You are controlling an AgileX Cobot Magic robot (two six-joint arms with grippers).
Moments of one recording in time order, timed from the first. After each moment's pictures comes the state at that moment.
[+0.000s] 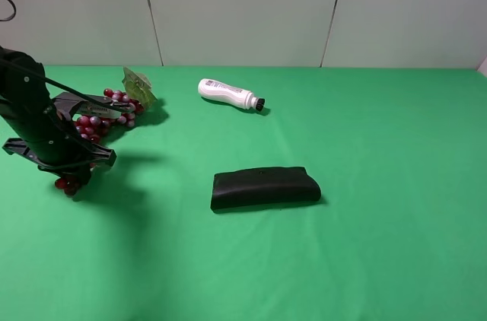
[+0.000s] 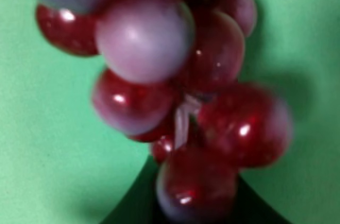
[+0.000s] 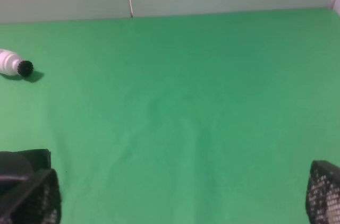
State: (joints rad) left arm -0.18 1.84 -0.80 0.14 0.38 -0.15; right arm -0.02 0.00 -0.50 0.06 1.02 0.01
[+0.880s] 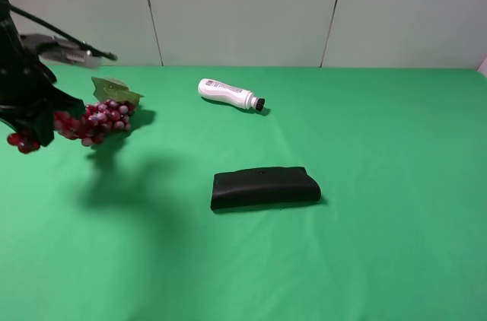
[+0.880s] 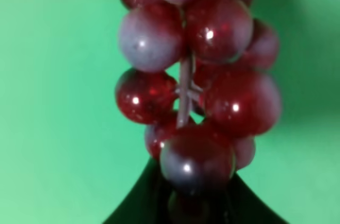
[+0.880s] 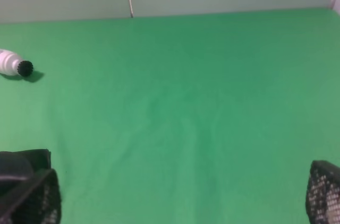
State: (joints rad) left arm -0.18 1.65 -1.09 0.17 0.98 -0.03; right arm -0.02 0.00 -0.50 0.06 1.02 0.01
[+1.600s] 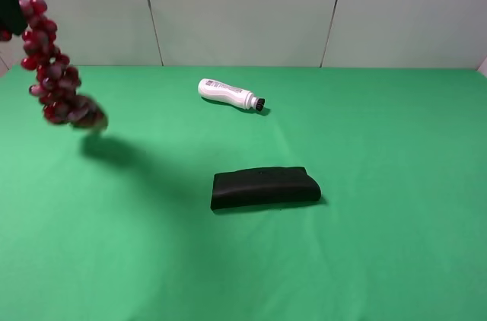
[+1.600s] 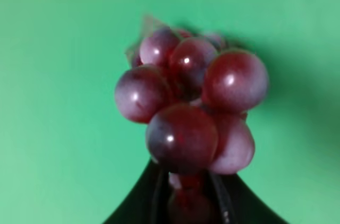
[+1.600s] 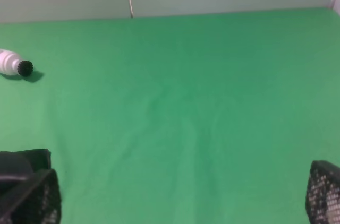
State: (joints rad) left arm -0.18 1.54 -1.51 0.15 1.17 0.01; right arm -0.02 0.00 -0.50 0.06 1.02 0.01
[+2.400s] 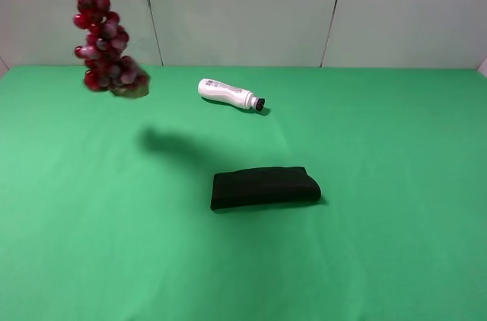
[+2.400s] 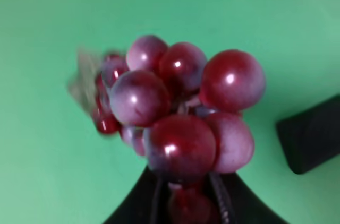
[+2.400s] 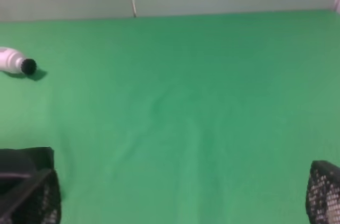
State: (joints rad) left arm -0.31 1.54 -1.64 -0.05 1.17 0.04; right arm -0.02 0.01 -0.50 0.09 1.02 -0.03
